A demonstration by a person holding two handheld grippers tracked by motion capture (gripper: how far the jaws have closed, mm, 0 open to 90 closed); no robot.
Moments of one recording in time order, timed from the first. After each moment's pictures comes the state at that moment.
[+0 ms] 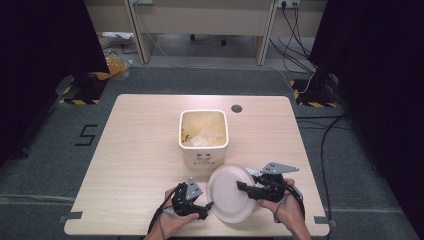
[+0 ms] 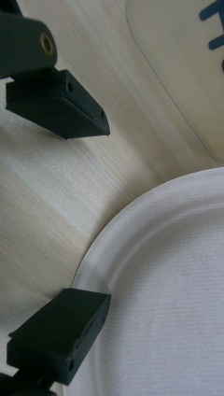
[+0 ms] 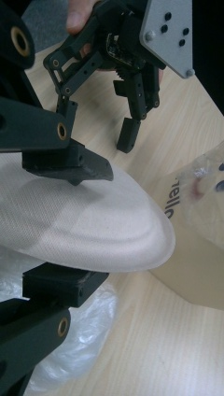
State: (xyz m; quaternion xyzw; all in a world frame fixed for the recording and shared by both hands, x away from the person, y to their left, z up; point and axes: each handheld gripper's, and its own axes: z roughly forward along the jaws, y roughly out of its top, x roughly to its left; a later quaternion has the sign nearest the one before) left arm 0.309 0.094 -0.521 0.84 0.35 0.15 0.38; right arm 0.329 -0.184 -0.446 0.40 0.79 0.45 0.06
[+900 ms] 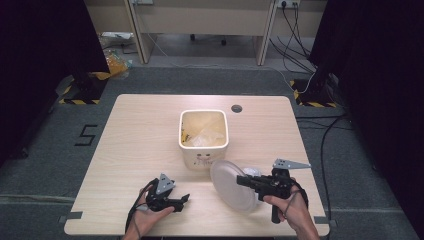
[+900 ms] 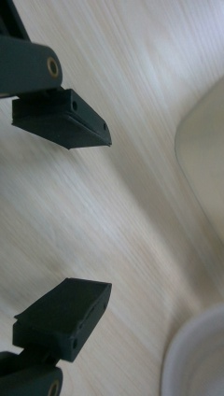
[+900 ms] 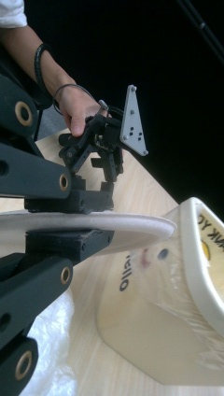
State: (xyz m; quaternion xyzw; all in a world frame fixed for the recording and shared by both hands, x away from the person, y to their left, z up) left arm 0.314 0.173 -0.515 0.81 0.41 0.17 0.39; right arm 0.327 -0.196 -0.426 0.38 0.72 0.58 -0.07
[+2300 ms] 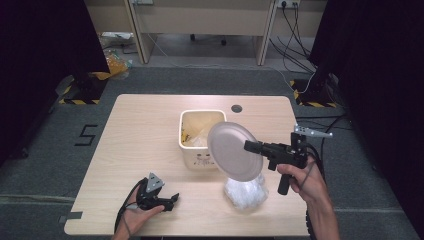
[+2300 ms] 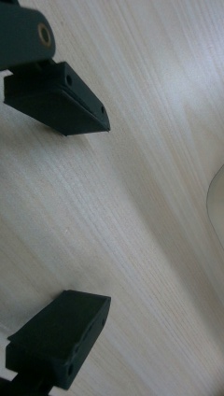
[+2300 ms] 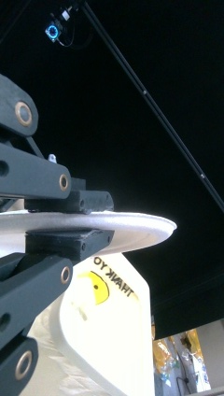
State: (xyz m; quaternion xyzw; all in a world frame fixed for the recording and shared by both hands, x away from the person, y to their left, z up) left arm 0.317 0.196 -0.523 0.81 0.43 0.18 0.36; right arm 0.363 -0.208 -0.335 0.34 0.66 0.67 -0.09
